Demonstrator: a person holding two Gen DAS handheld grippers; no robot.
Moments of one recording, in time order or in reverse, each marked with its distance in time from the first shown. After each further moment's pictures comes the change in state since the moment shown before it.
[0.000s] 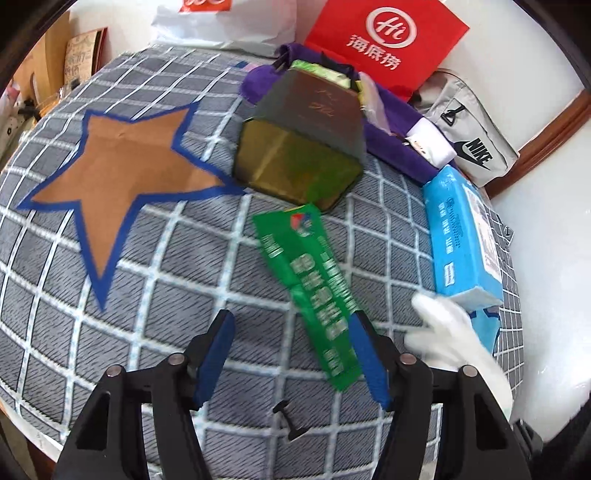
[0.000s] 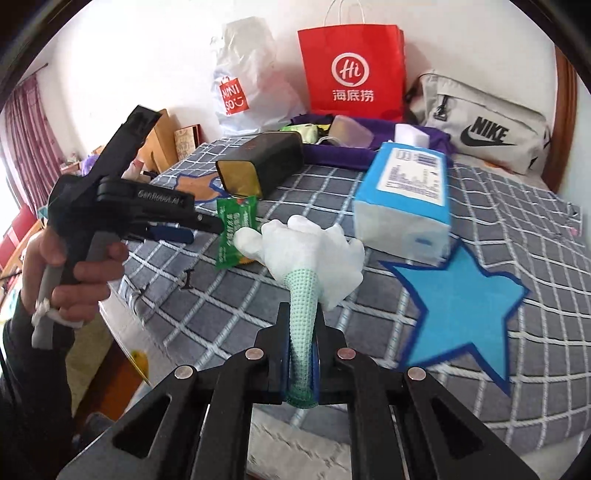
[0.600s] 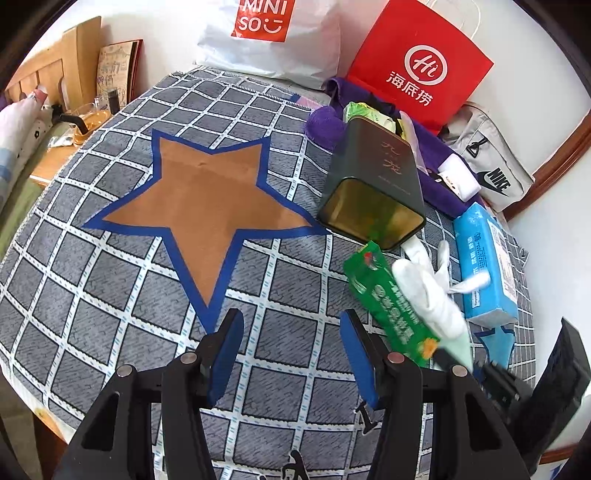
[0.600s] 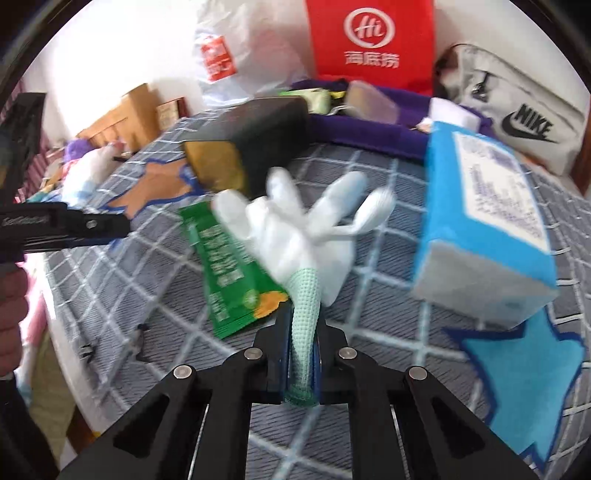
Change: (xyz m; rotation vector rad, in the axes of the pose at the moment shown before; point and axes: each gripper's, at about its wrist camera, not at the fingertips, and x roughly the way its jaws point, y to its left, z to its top) left arm -0.036 0.057 0.011 -0.037 -0.066 0.069; right arm 0.106 0.024 0.048 0.006 0.122 0.015
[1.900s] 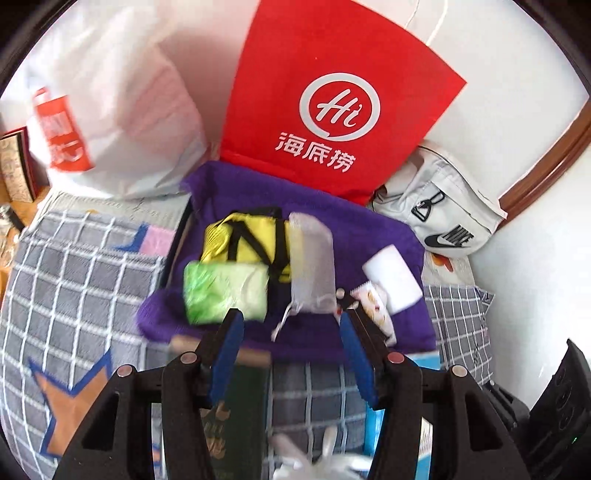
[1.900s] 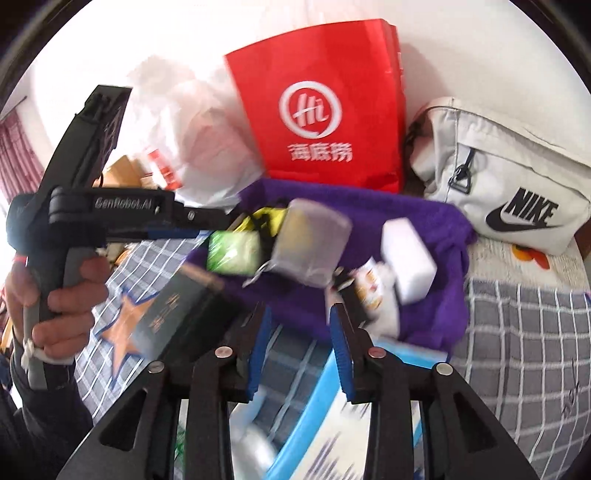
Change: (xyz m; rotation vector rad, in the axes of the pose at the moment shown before) left arm 0.043 -0.142 0.190 0.145 0.012 -0.119; right arm -0.021 -0.106 0.166 0.065 -0.090 0.055
